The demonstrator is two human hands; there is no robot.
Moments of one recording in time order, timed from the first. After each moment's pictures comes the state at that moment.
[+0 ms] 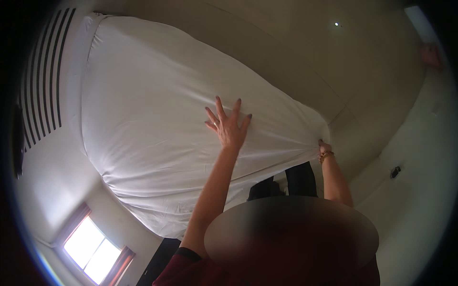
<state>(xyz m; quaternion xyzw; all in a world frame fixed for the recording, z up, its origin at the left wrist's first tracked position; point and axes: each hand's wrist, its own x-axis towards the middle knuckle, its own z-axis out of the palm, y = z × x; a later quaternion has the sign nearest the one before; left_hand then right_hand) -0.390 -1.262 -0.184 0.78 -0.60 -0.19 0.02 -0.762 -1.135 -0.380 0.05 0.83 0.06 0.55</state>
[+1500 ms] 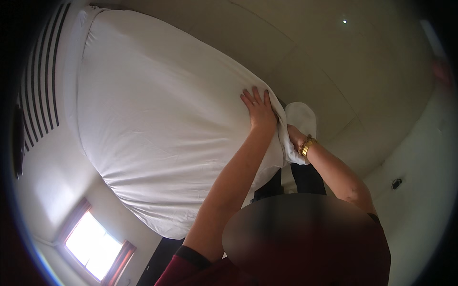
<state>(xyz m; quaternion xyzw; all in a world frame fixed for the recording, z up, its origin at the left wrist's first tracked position) -0.416 -1.360 -0.273 0.62 -0.67 -0.17 -0.37 -0.555 -1.303 -0.306 -0.17 0.54 0.04 0.82</state>
